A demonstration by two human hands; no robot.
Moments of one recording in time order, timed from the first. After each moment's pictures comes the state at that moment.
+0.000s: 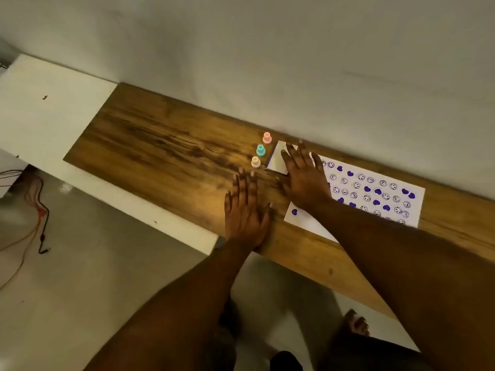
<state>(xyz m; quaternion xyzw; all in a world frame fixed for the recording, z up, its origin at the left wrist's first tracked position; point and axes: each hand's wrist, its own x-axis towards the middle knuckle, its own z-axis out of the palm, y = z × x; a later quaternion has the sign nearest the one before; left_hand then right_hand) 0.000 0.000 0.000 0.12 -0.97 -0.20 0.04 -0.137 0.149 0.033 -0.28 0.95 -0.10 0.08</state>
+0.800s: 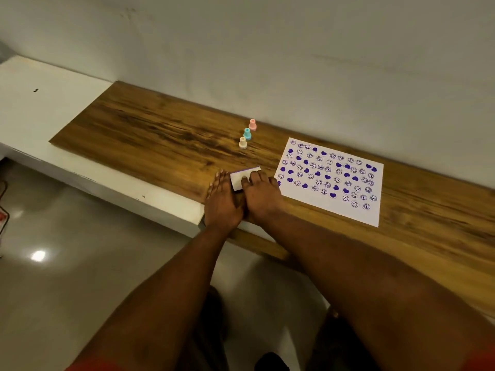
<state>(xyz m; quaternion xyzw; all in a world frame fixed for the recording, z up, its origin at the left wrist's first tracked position) 0.061 -0.012 -0.003 0.16 -0.96 -0.24 0.02 0.011 0.106 0.035 -0.29 0.95 0.02 0.10</state>
